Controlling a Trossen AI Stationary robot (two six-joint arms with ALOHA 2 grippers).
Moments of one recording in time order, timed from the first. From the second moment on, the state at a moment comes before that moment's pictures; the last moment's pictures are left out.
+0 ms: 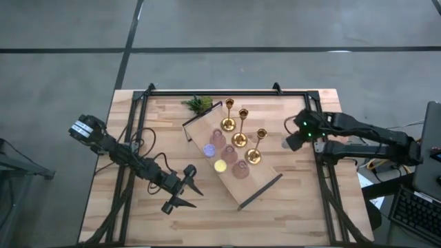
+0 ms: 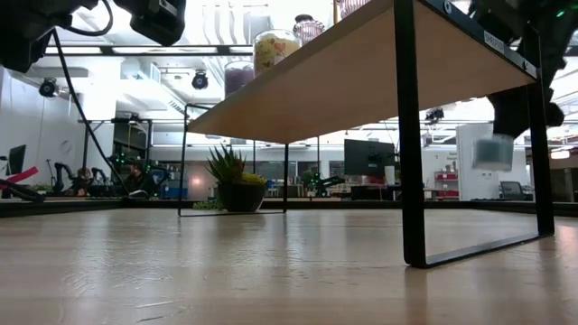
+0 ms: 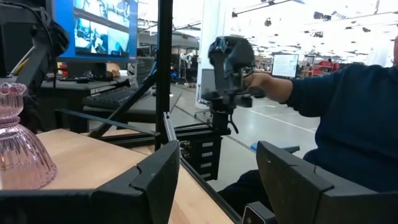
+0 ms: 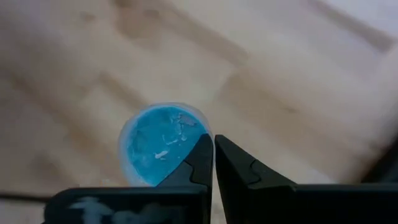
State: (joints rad) left arm -0.52 1.46 0.42 1.23 -0.01 -0.08; right arm -0.41 0.77 0.63 -1.01 0.00 0.62
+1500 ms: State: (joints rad) left arm -0.52 1.46 0.42 1.22 -0.02 -0.09; right arm 0.54 1.47 1.50 -1.22 0.29 0.98
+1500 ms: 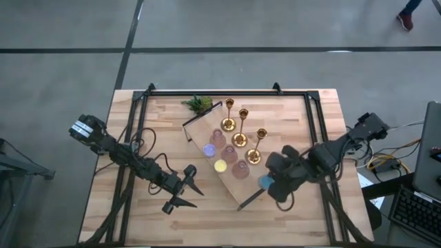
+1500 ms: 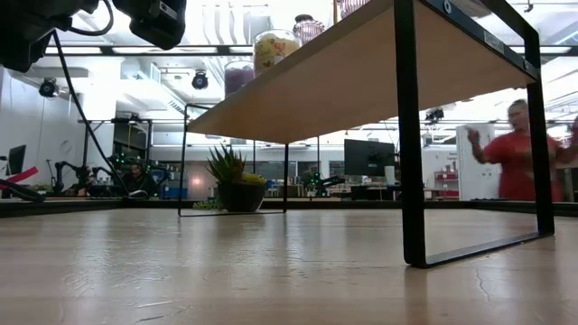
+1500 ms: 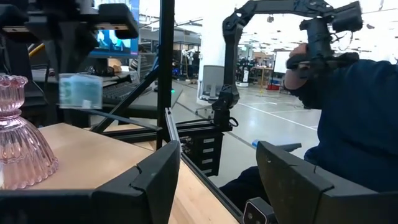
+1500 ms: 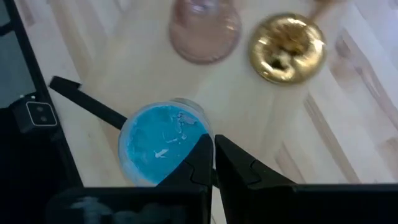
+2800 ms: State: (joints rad) left arm -0.52 1.46 0.42 1.21 -0.02 -0.09; right arm 0.49 1.80 1.77 -1.17 0.36 0.73
